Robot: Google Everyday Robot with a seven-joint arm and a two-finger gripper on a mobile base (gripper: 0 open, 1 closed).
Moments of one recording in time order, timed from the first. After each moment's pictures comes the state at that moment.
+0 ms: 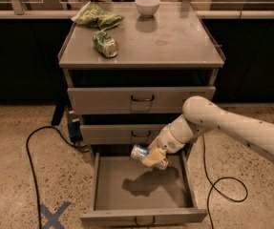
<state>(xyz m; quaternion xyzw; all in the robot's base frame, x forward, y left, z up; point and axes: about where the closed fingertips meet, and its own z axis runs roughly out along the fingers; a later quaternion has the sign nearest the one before) 0.544 -0.058 0.564 -0.56 0.77 0.28 0.16</state>
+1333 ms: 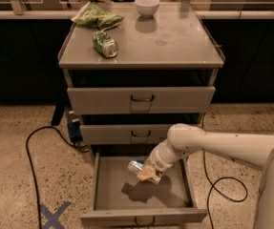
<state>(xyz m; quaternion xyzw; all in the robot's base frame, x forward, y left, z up) 0.536 -0.038 0.469 -0.50 0.82 0.22 0.15</state>
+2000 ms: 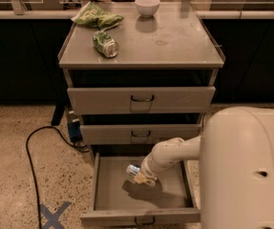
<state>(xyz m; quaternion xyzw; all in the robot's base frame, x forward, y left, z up) 0.561 -0.031 0.380 -0.49 0.85 0.12 0.16</state>
